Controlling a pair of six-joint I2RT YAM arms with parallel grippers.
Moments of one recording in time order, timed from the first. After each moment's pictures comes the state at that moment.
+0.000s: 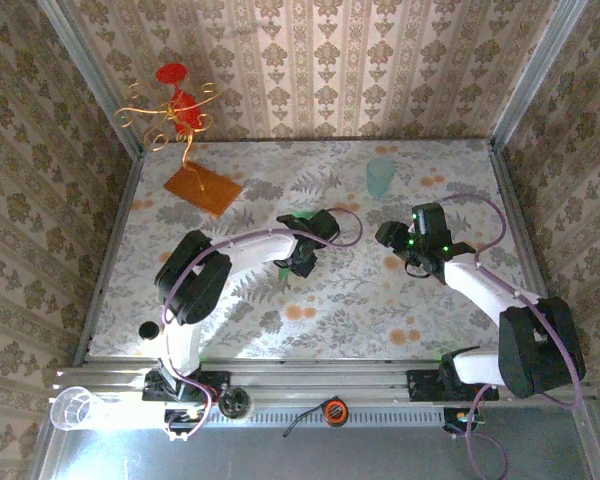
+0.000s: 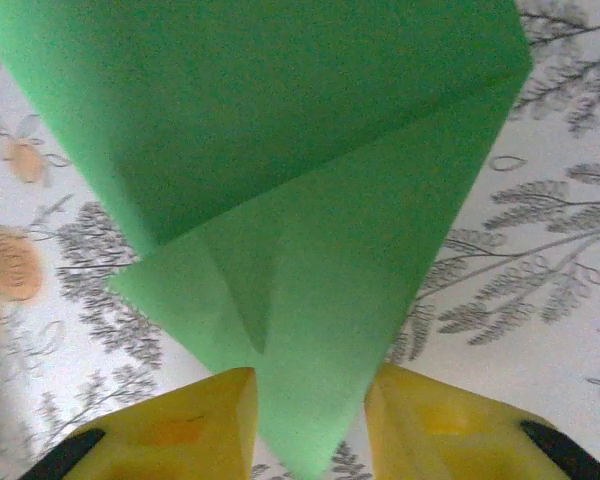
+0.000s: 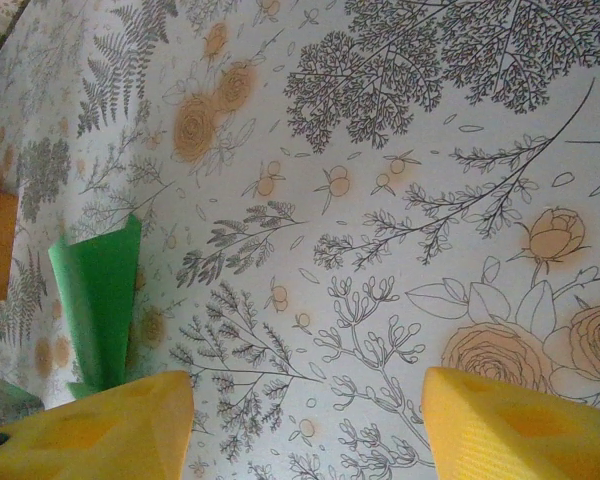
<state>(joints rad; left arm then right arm) -0.87 1.95 1.37 -0.82 -0.29 -0.20 0.20 1.32 0.70 -0.17 -0.16 0.78</state>
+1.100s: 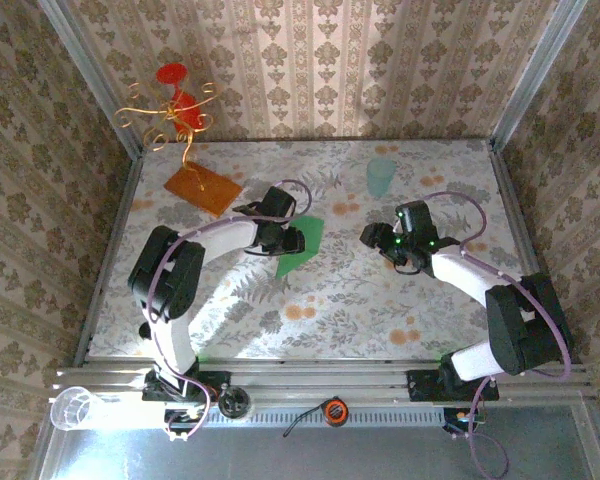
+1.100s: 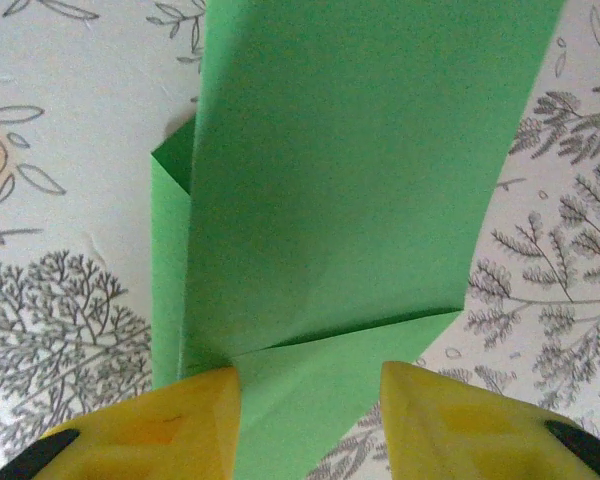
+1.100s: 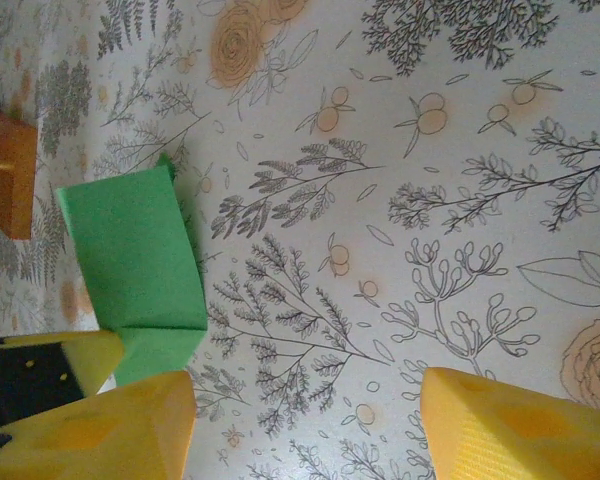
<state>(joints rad) -0.61 1.87 1.22 -0.48 0.17 -0.54 0.26 1.44 0.74 -0.11 -0.27 0.79</state>
